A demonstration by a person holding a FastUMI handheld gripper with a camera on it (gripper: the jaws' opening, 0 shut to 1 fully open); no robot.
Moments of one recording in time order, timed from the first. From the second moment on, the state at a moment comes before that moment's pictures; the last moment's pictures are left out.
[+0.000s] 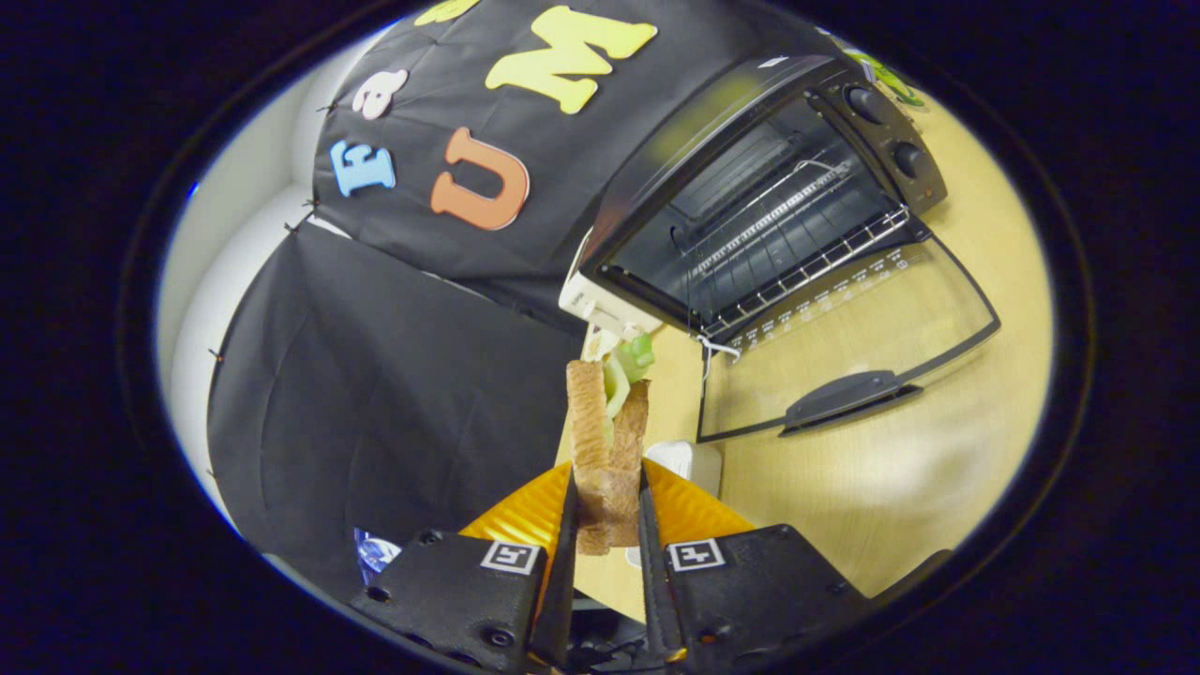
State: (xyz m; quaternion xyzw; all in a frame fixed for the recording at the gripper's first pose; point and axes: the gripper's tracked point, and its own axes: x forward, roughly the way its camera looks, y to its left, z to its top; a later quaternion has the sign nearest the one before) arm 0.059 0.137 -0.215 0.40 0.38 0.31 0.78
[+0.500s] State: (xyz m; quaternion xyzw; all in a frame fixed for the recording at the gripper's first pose) arm 0.155 0.095 -0.247 0.46 0.29 0.18 0.82
